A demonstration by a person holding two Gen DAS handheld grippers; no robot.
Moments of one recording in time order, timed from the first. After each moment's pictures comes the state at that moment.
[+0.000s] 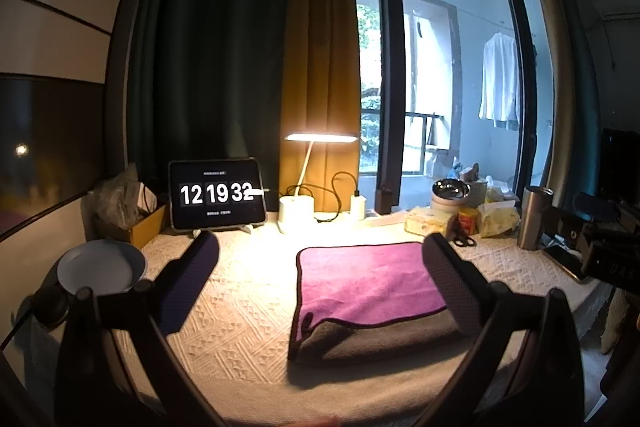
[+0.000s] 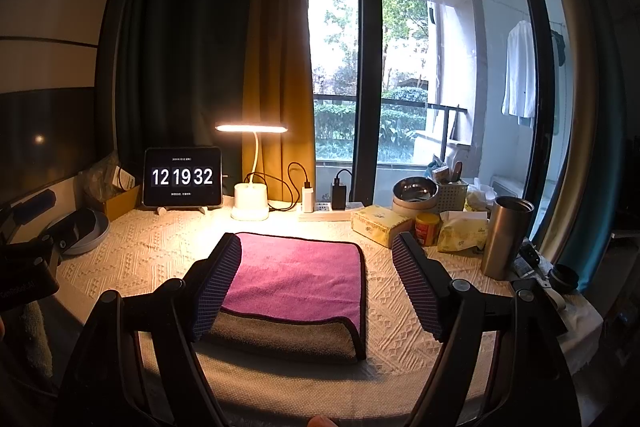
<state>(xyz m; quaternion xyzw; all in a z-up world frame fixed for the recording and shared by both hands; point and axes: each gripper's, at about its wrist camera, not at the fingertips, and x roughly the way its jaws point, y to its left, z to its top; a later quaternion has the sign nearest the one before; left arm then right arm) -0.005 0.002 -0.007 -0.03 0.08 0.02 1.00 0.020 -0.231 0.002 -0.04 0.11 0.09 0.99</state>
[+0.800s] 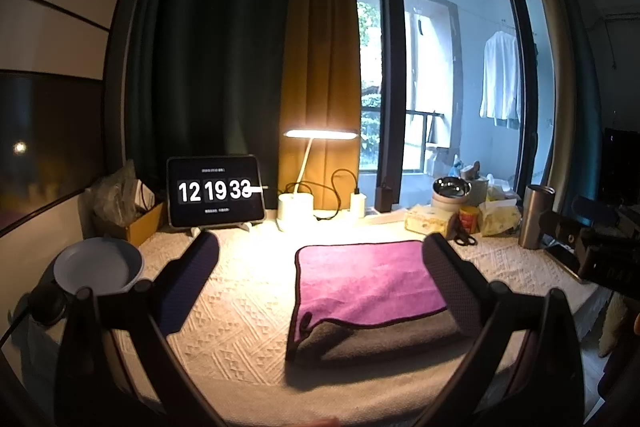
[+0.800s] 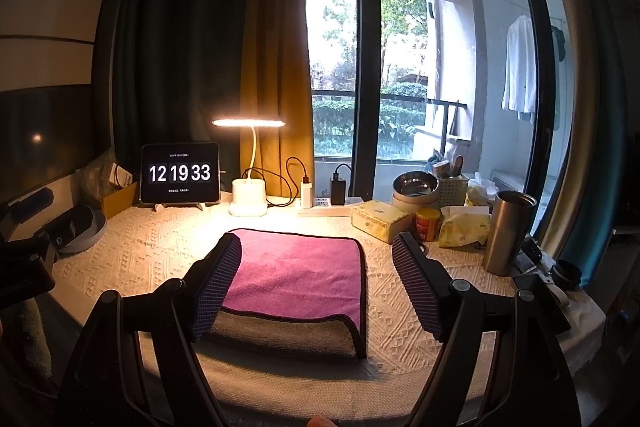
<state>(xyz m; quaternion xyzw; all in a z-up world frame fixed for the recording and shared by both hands) 0.004 0.000 -0.010 -0.03 0.09 0.01 1.00 0.027 -0.232 -0.009 -0.04 0.12 0.09 0.99</state>
